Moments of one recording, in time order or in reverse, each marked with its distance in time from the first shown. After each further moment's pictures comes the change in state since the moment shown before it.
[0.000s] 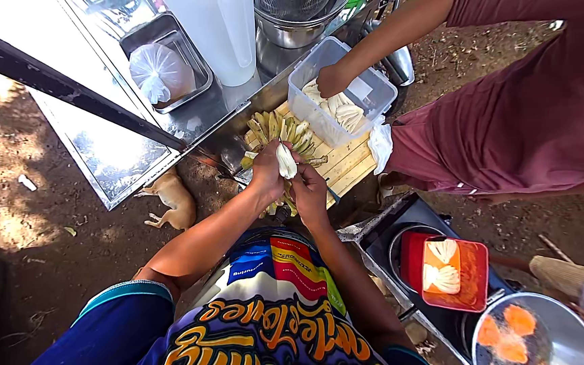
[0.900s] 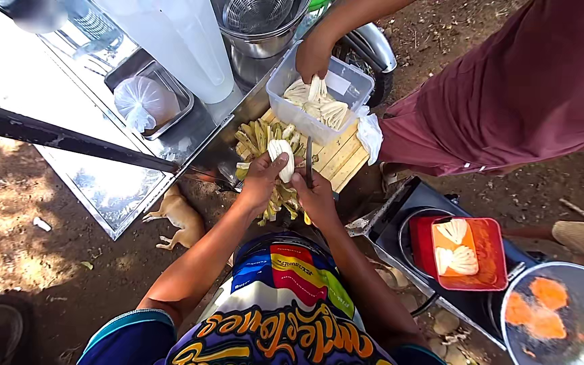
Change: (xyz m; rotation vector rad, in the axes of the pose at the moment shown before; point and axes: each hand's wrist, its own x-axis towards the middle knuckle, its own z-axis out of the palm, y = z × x) left_hand -0.014 0.001 -0.022 0.499 -0.410 0.125; right_hand -0.002 -0.006 -0.035 -0.097 0.000 0.032
